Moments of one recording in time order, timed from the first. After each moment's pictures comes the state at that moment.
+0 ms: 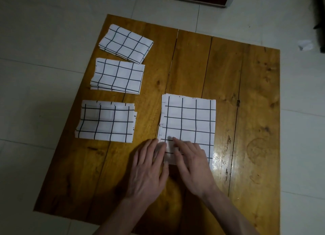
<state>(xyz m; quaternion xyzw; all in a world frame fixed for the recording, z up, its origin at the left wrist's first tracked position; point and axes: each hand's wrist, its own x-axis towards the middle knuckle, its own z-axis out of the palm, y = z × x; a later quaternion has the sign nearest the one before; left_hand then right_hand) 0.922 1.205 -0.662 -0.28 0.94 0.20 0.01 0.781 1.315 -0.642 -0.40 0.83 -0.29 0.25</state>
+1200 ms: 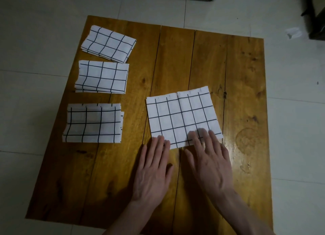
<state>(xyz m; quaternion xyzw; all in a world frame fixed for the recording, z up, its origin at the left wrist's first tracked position) 0.901 1.242 -0.665 -0.22 0.97 0.10 0.09 0.757 1.367 -0.638 -0.37 0.92 -0.01 0.10</state>
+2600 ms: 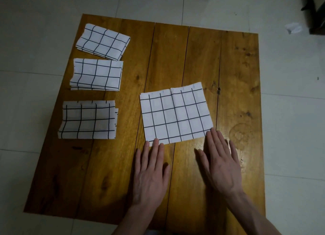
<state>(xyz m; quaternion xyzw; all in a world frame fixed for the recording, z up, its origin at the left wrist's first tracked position) 0.906 1.271 -0.670 -0.28 0.95 0.14 0.09 0.733 1.431 -0.674 -0.36 0.93 -0.03 0.09</state>
